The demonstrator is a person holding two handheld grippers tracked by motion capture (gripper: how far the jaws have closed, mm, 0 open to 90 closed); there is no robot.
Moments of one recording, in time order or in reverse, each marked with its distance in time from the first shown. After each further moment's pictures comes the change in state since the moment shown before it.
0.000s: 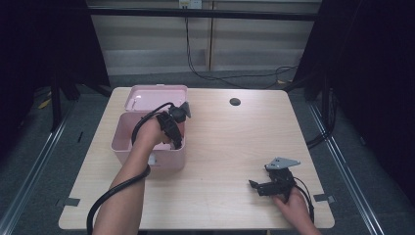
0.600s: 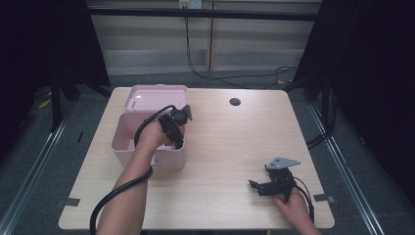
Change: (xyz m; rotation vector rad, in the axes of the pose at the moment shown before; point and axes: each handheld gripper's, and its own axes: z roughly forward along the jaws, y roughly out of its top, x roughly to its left) left arm 0.000 0.001 0.012 0.002 -0.003 -0.011; right arm 0.000 0.000 0.000 0.000 0.000 0.001
